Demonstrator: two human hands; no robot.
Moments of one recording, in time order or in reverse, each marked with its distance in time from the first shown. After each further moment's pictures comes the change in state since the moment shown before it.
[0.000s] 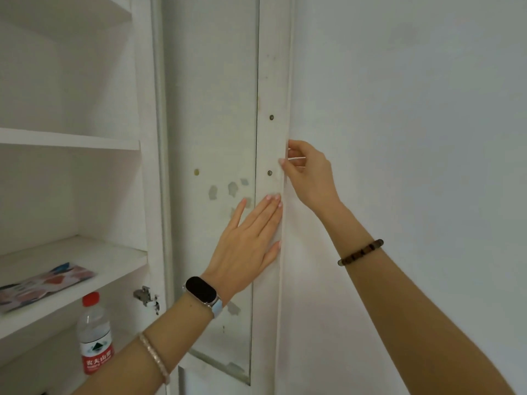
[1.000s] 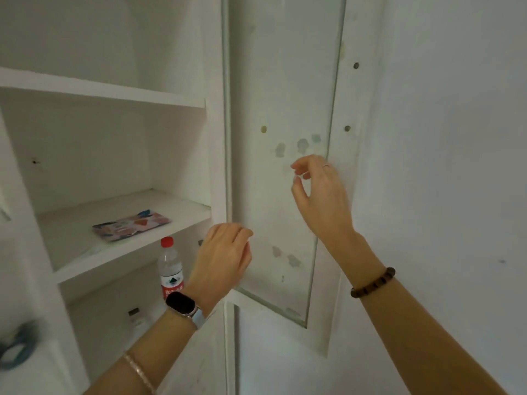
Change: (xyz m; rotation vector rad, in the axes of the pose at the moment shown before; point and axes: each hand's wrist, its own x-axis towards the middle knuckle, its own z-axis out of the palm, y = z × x) left_hand -0.151 -0.056 0.012 -0.116 -0.012 -0.307; right_hand -0.096 0.008 0.095 -0.257 -0.042 -0.280
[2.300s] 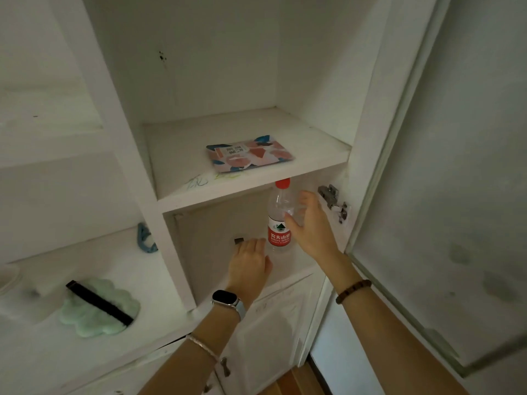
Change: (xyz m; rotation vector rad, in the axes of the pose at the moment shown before) left_hand -0.179 -0.147 0.112 0.137 -0.471 -0.780; right_hand -0.124 -0.051 0.338 0.589 -0.758 0.309
